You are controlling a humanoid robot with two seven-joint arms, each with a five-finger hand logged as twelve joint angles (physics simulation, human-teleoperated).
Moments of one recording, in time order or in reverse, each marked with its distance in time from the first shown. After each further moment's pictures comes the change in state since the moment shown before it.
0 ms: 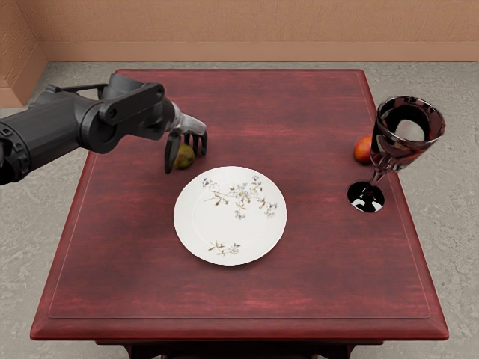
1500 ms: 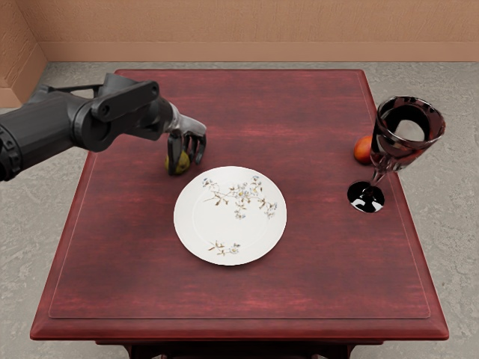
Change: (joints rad) left arm -0.009 0.032 -0.004 -0.044 -0.046 -0.001 -0.002; right arm 0.000 0.000 0.000 0.000 0.000 0.000 0.000
